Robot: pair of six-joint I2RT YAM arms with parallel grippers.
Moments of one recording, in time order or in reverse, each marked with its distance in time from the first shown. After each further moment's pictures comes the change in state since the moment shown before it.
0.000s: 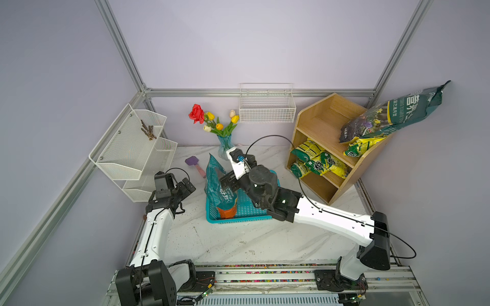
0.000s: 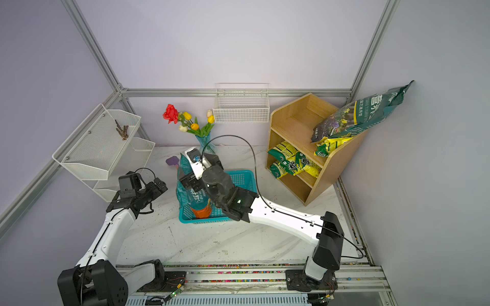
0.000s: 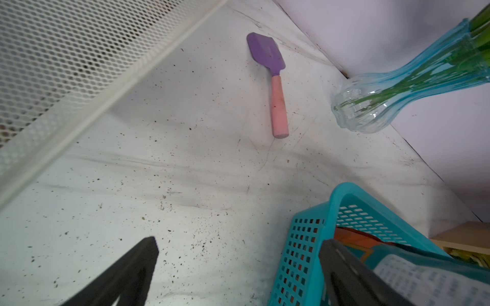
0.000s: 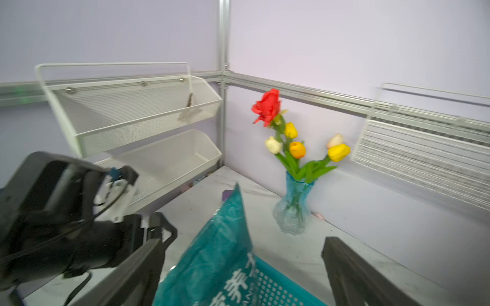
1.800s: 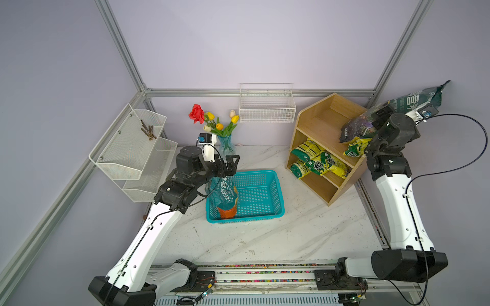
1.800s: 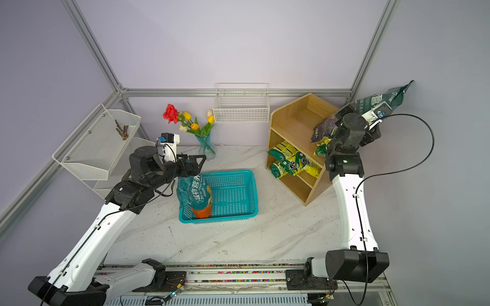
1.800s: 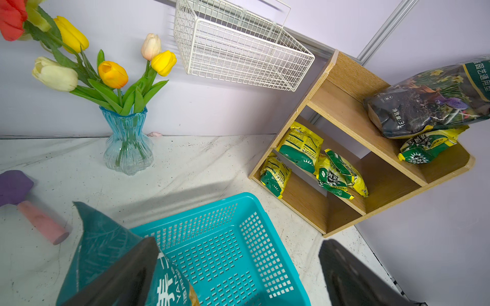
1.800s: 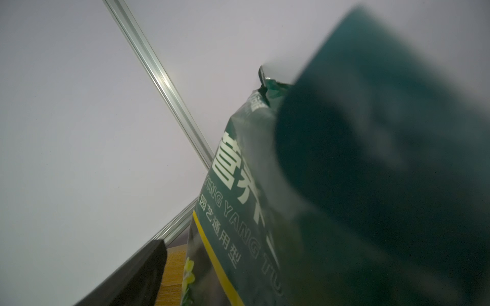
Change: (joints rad) left arm -0.600 -0.007 0.491 -0.048 0.042 0.174; right arm -1.178 -0.239 0.043 -0.082 0.117 0.432
